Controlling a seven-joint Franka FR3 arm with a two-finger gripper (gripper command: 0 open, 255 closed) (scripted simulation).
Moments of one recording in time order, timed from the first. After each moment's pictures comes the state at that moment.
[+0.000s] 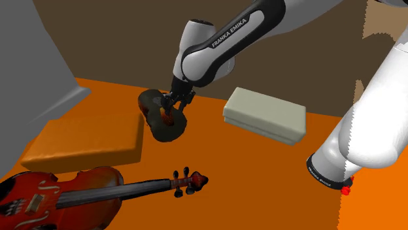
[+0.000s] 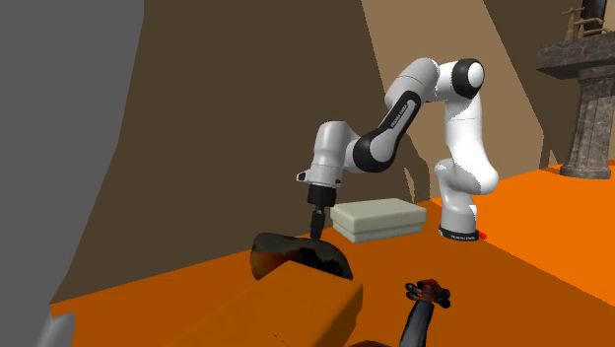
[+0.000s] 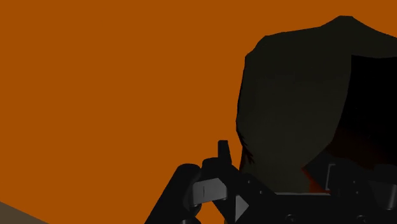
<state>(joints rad) 0.13 0.10 0.37 -2.29 0.26 2.64 0.27</state>
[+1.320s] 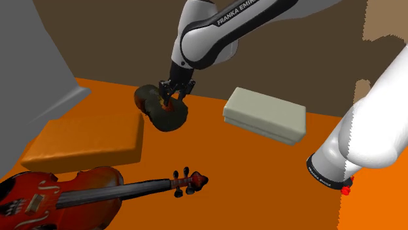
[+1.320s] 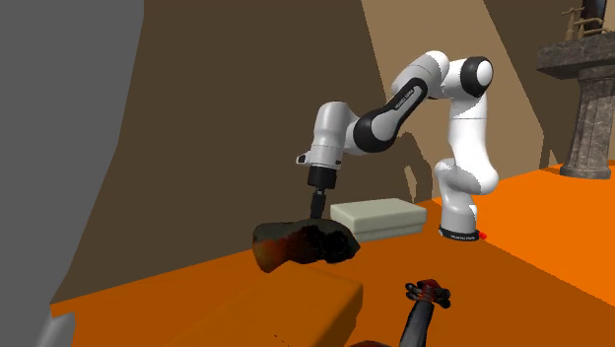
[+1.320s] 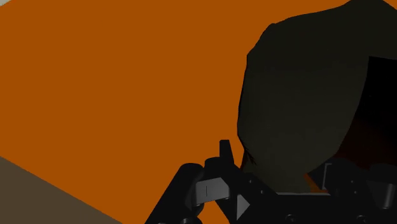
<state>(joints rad) 0.13 0.02 0.37 -2.24 0.27 2.50 0.28</state>
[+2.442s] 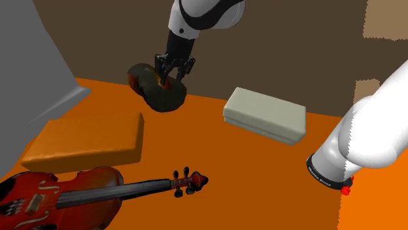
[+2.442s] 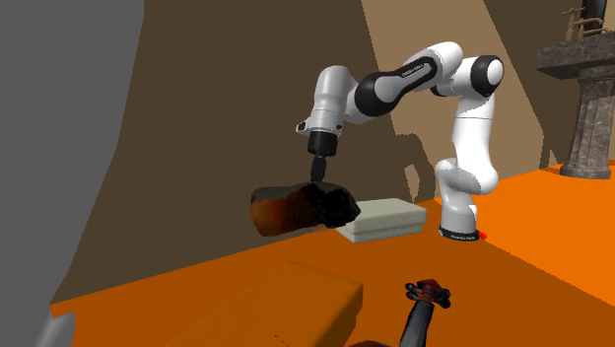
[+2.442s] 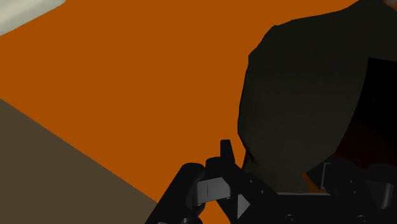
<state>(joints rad) 0.12 -0.09 0.36 -2.12 0.26 2.28 0.31</state>
